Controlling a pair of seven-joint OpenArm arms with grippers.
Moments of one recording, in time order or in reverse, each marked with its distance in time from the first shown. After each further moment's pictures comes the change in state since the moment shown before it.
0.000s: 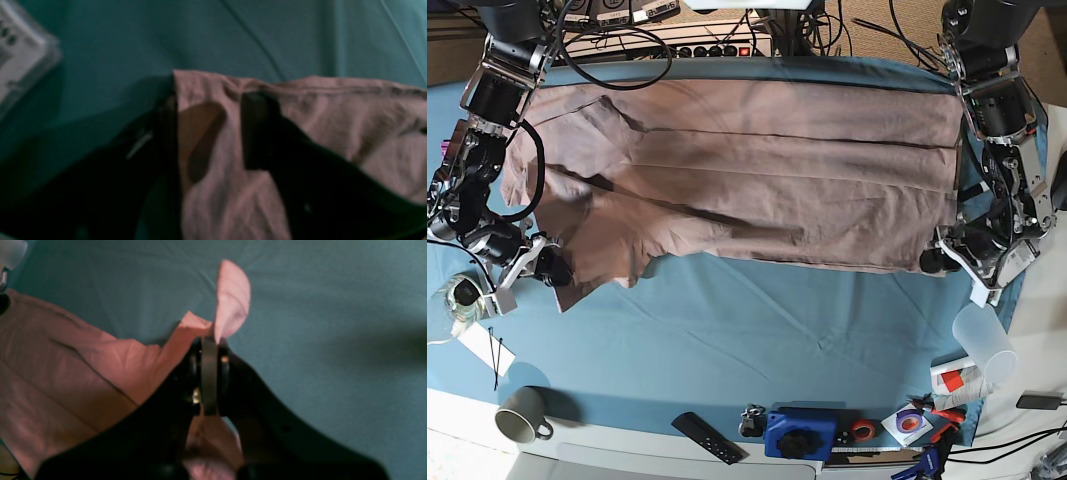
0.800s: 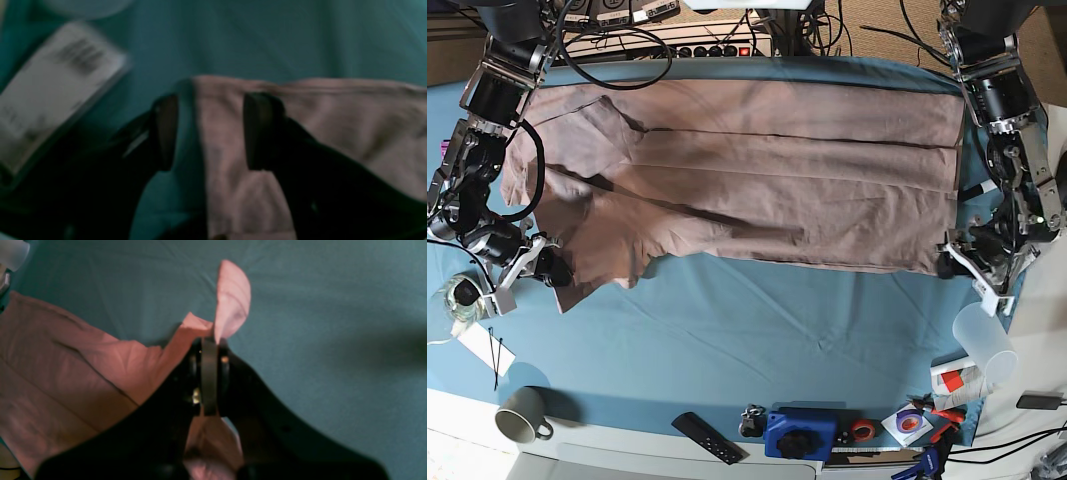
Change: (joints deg) left arm 3.2 0.0 0.3 16.5 6.2 6.5 3.7; right arm 0.0 0.0 0.0 0.0 0.2 0.0 0.0
